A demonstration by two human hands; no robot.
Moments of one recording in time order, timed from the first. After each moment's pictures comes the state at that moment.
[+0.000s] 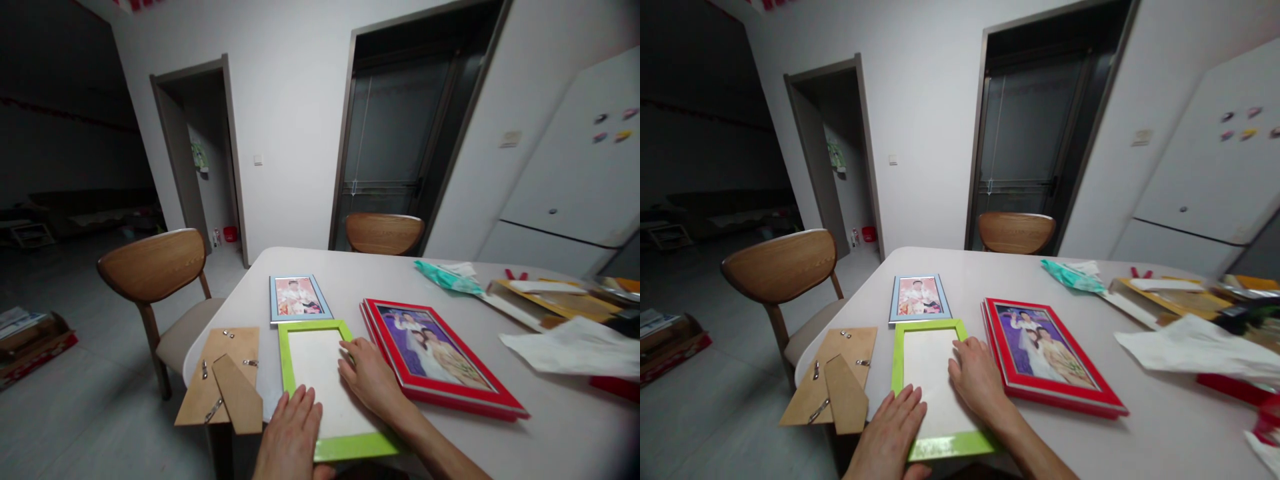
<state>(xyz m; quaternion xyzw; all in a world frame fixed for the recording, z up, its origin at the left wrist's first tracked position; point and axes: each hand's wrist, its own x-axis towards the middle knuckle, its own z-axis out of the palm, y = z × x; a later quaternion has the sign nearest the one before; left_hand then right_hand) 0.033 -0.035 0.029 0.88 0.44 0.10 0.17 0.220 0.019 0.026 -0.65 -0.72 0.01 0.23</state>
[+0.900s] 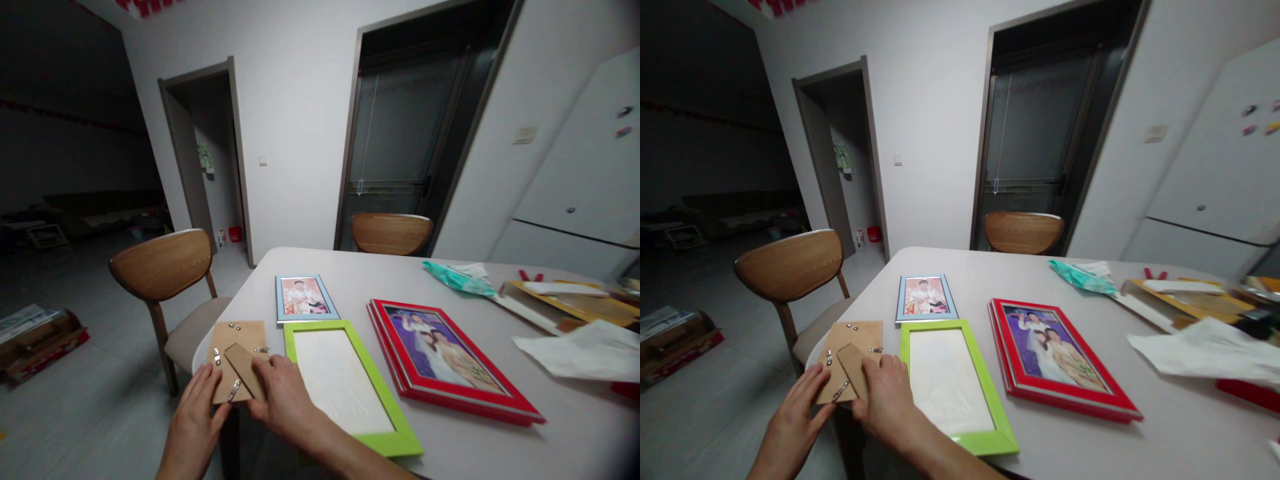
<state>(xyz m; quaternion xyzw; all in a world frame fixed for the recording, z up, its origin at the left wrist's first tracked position) -0.107 -0.009 -0.013 0.74 0.56 0.33 -0.16 0.076 0.000 0.044 -0.52 -0.80 0.17 0.26</state>
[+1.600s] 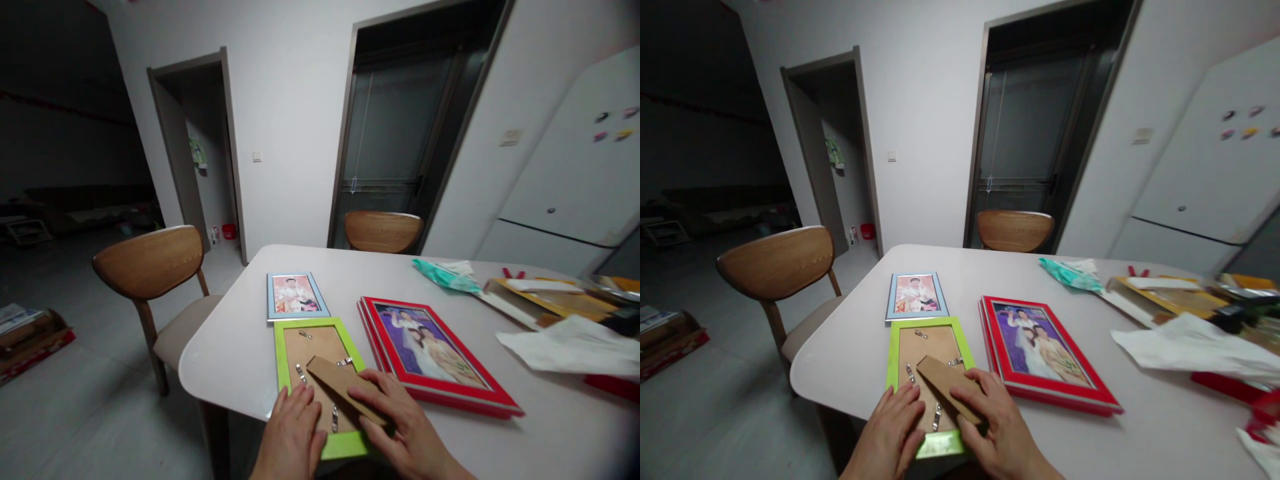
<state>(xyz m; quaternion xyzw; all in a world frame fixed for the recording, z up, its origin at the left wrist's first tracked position) 0.039 -0.034 0.019 0.89 0.39 0.24 0.00 0.245 -0.048 0.030 -0.53 -0.79 0.10 0.31</state>
